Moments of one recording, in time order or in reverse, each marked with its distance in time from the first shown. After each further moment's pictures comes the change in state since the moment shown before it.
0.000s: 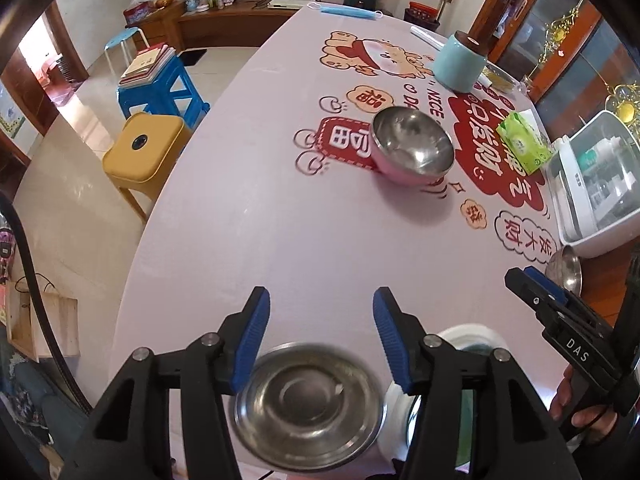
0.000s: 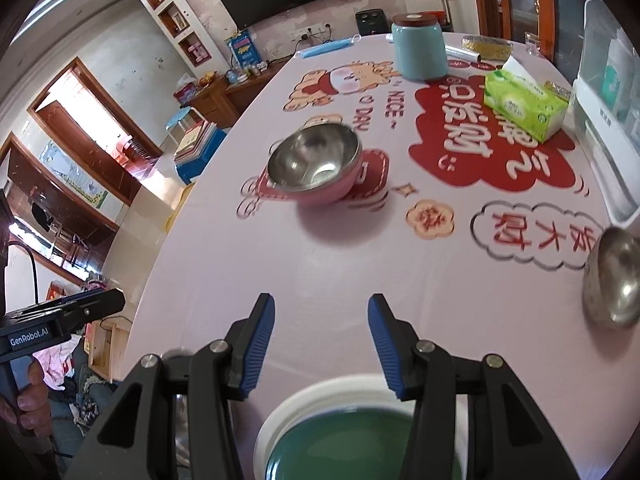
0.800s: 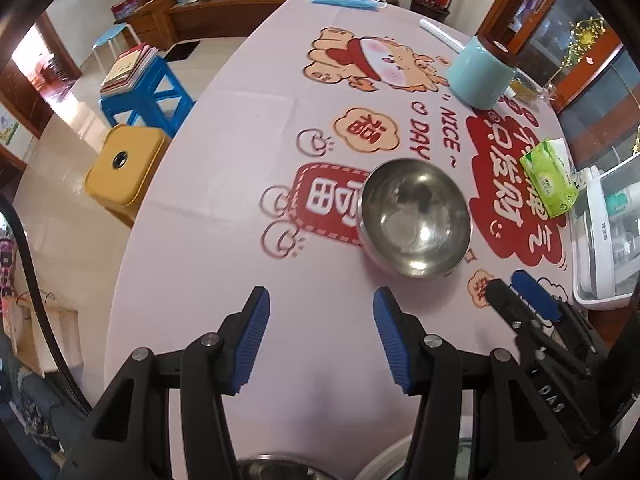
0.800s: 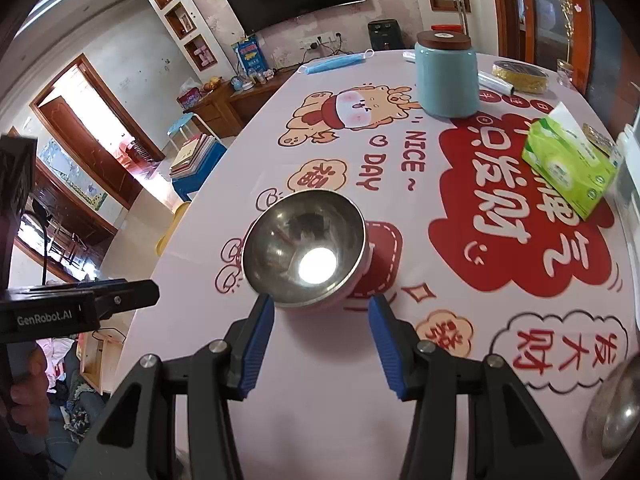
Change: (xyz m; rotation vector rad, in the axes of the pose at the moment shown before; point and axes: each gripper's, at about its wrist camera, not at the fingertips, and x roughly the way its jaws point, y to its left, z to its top) left arm 0.078 -0.039 0.121 0.000 0.057 0.017; right arm 0.073 -0.006 0.090 -0.050 -0.041 0.012
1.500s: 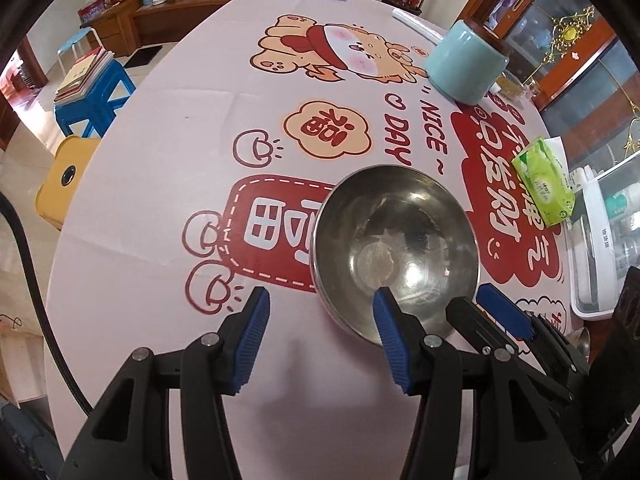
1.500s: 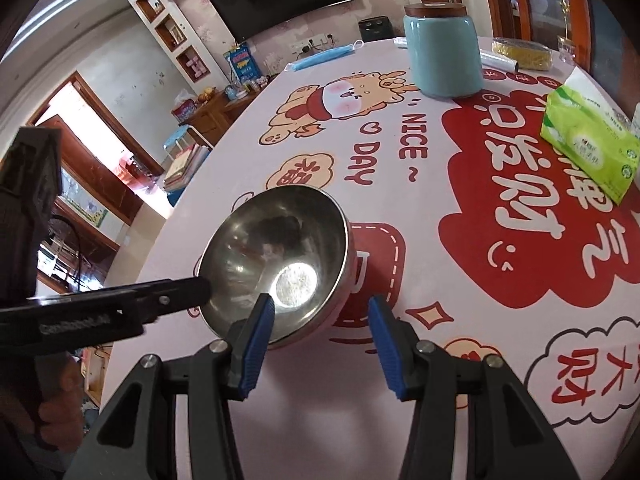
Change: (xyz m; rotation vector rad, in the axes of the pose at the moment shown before) left arm 0.088 -0.021 0.027 0.032 -0.023 -0.119; right arm 0.056 -0.025 -0.004 0.057 -0.008 0.033
